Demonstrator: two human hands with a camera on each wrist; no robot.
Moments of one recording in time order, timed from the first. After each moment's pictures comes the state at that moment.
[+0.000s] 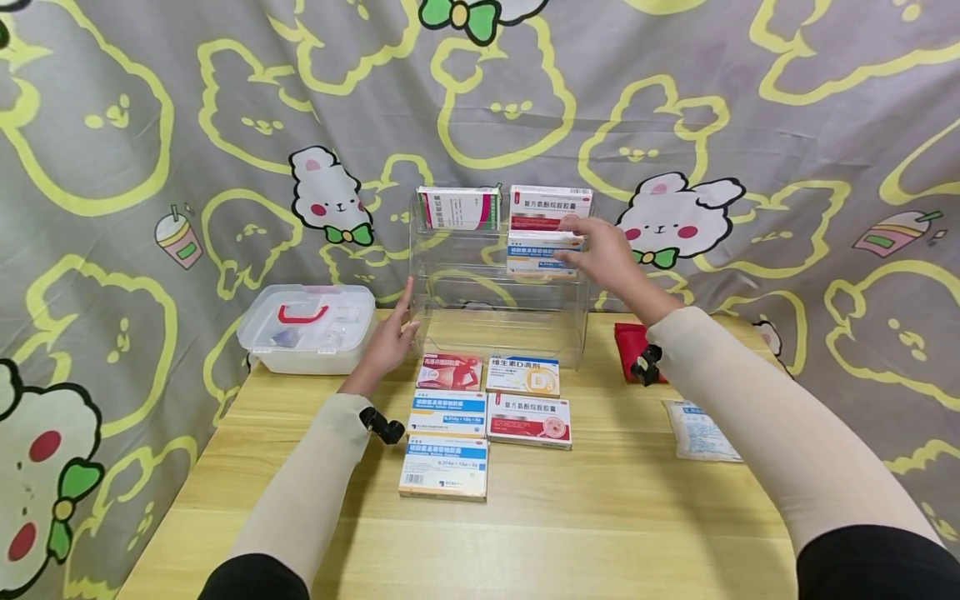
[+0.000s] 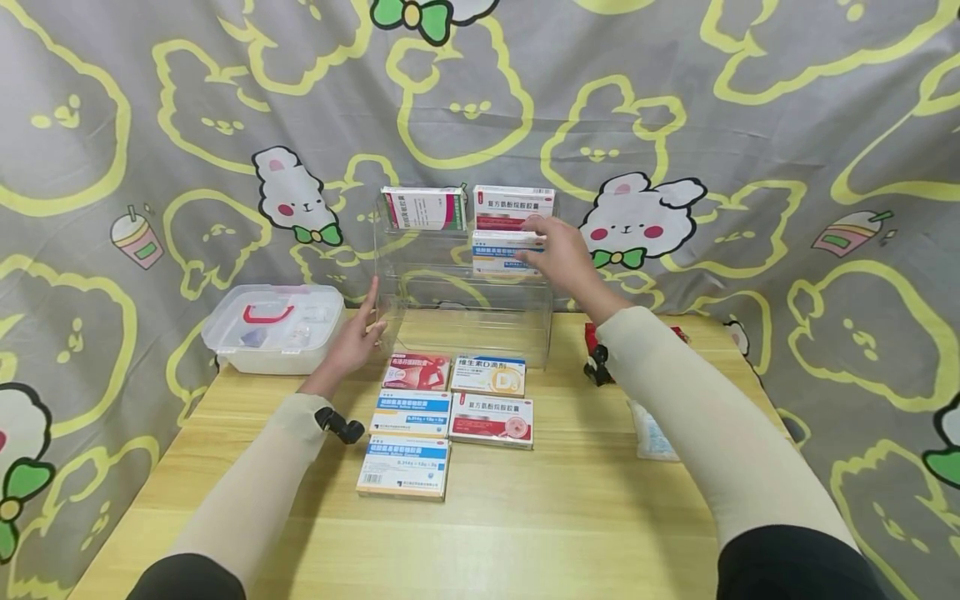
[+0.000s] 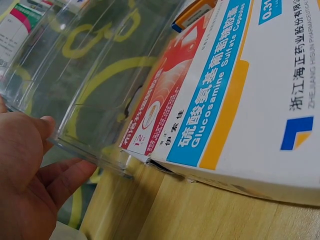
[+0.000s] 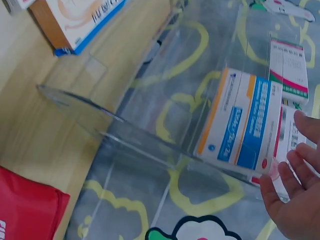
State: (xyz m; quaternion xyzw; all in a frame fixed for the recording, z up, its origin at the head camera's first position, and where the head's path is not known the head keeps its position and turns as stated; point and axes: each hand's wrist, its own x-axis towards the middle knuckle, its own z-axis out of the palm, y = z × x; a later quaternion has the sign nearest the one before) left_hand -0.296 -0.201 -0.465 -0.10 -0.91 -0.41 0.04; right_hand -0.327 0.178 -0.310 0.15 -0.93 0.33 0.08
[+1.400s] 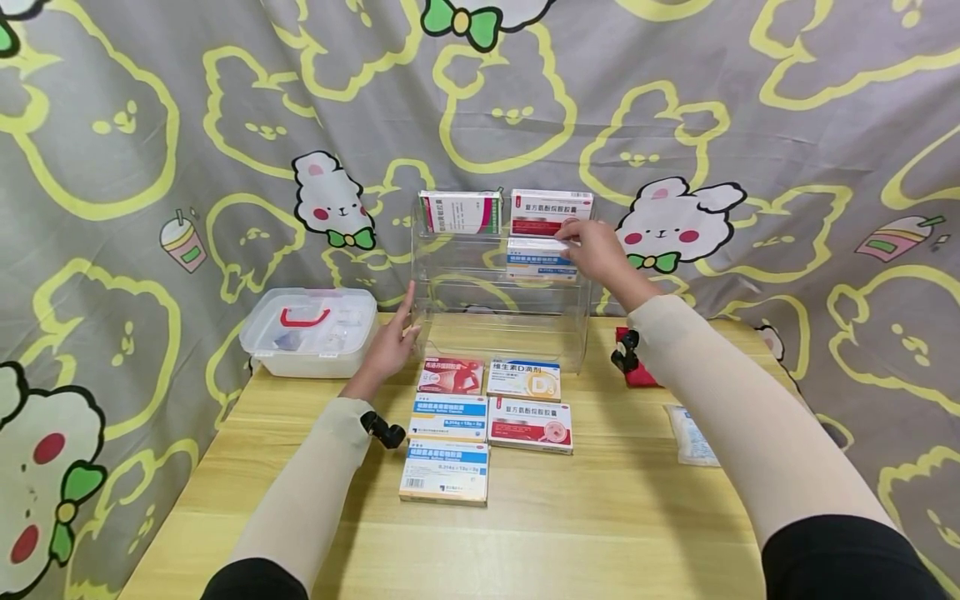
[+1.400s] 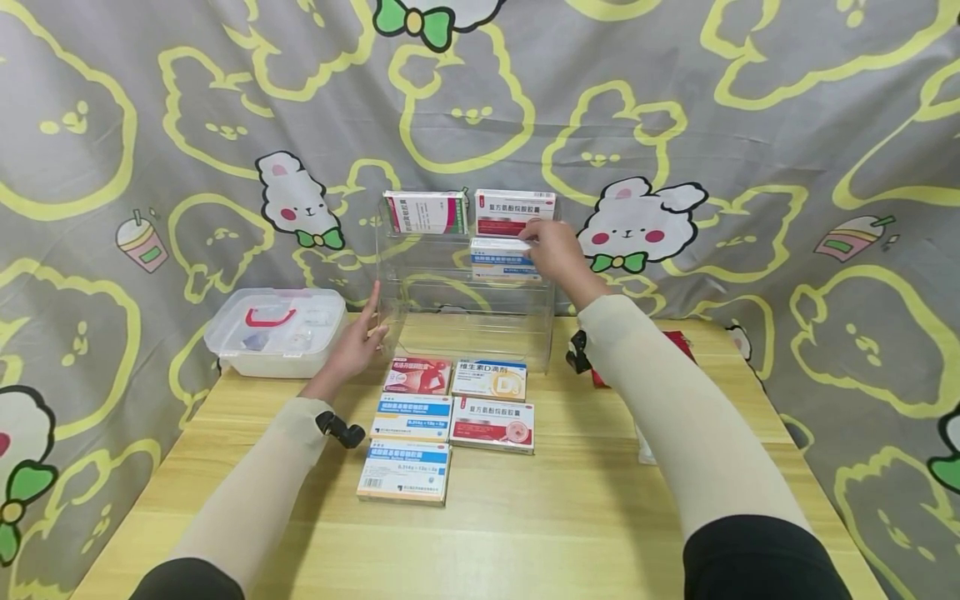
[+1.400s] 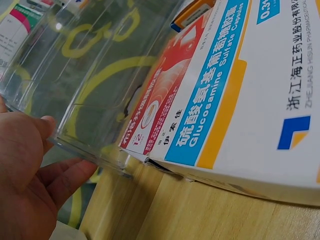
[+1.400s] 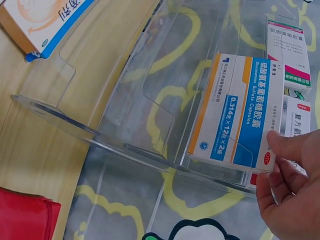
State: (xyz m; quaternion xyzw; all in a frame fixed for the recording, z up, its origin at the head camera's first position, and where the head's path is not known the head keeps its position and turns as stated) left_hand -0.294 -0.201 -0.467 -0.09 -0.90 -0.41 0.05; right_hand -0.350 0.169 -0.307 0.12 -0.95 0.29 0.05
